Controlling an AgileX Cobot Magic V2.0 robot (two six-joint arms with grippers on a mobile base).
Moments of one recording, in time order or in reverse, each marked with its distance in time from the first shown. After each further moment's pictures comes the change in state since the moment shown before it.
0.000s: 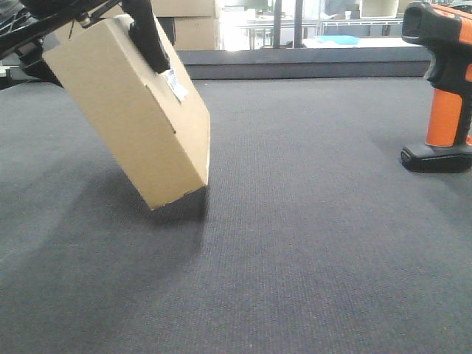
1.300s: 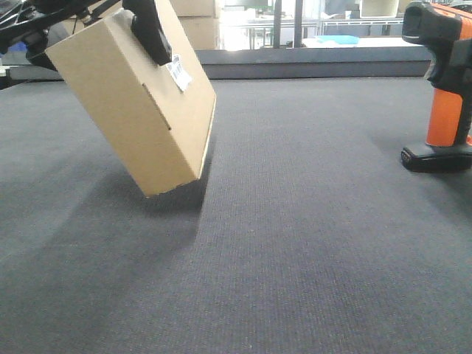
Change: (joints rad) left arm 0.000 0.000 0.002 0.029 -0.067 0.100; right arm 0.194 0.841 -0.011 0.152 -0.852 0.112
